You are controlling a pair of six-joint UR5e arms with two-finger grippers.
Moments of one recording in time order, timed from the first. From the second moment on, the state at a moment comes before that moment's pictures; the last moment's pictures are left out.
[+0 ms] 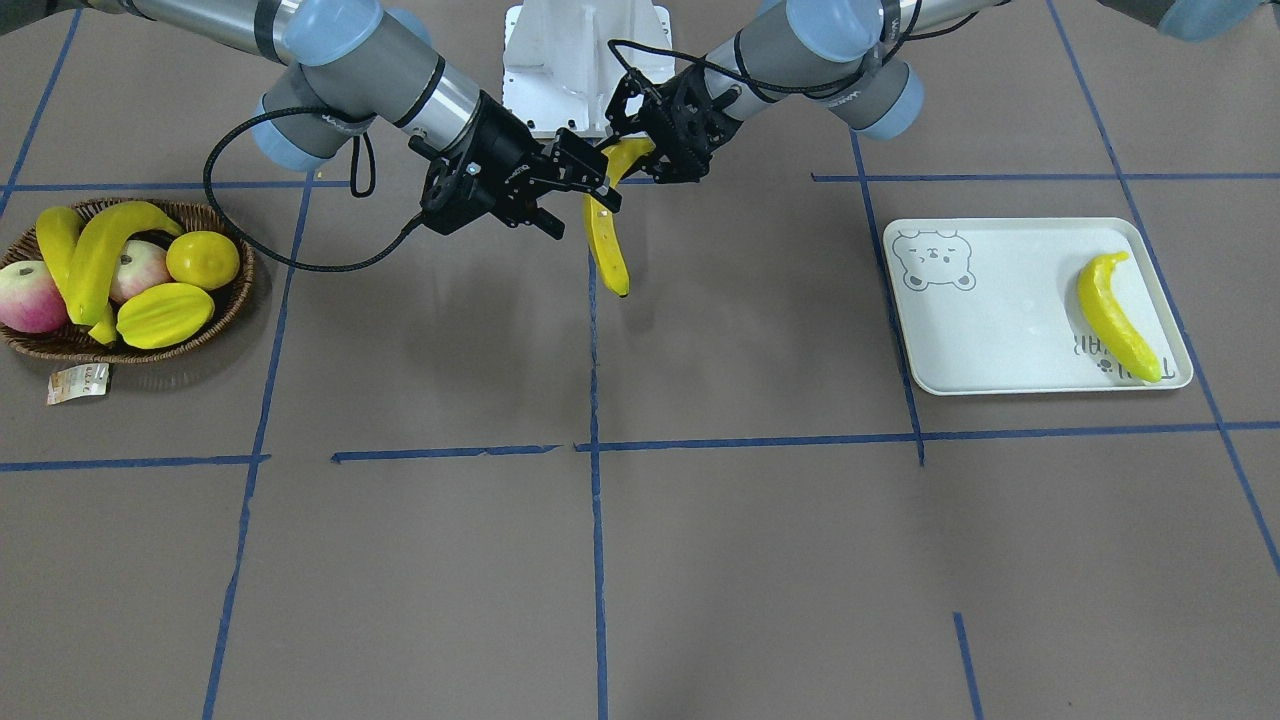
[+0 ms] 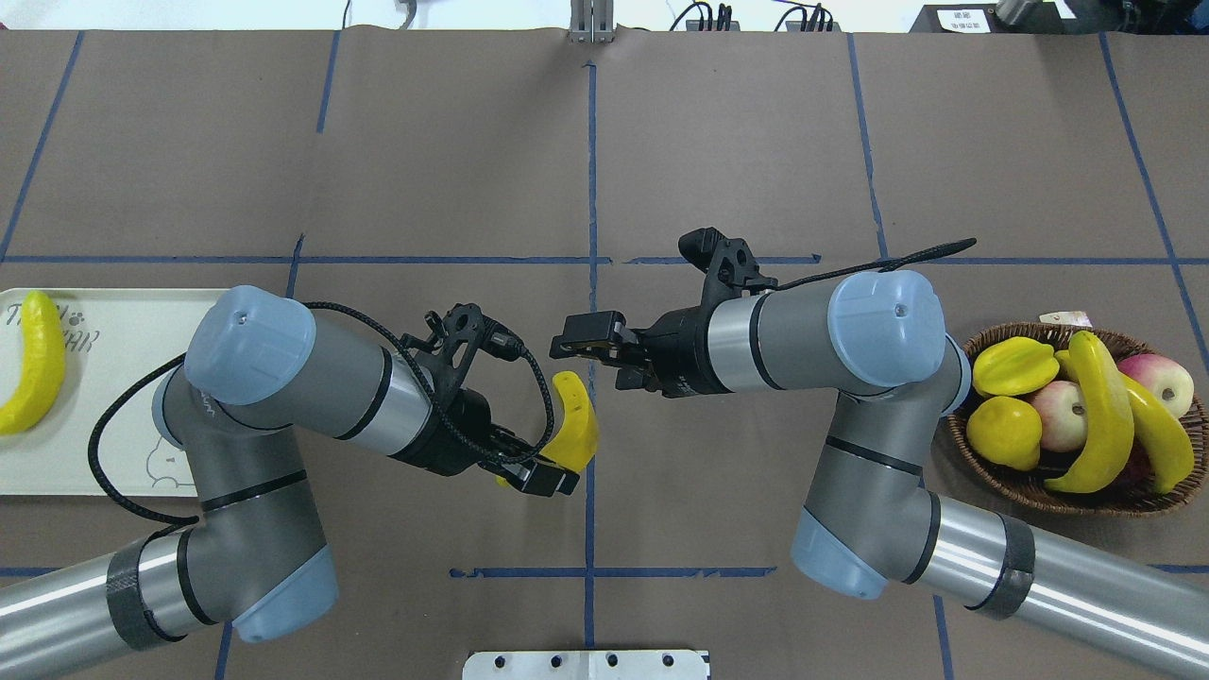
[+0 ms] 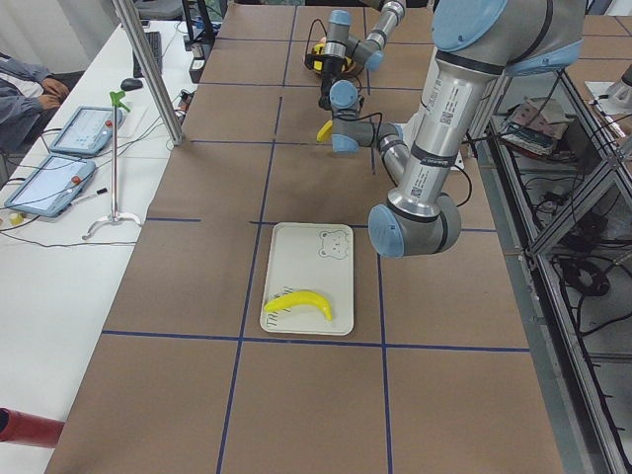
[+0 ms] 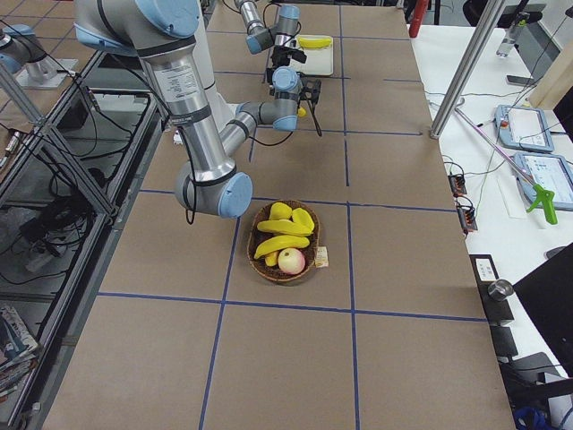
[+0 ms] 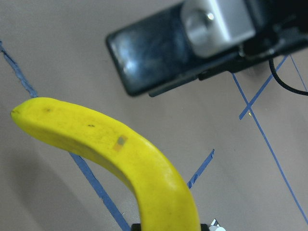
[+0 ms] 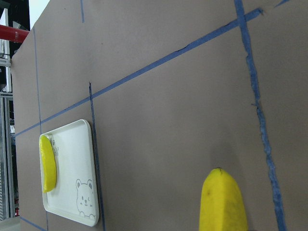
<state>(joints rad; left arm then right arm) -0.46 -2.02 -1.78 -2.38 -2.16 -0.98 0.49 -1.08 1.72 -0.67 1.89 1.69</state>
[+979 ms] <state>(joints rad) -0.67 -1.85 -1.85 -2.34 -2.13 -1.09 0.57 -1.09 1.84 -1.17 1.98 1.61</state>
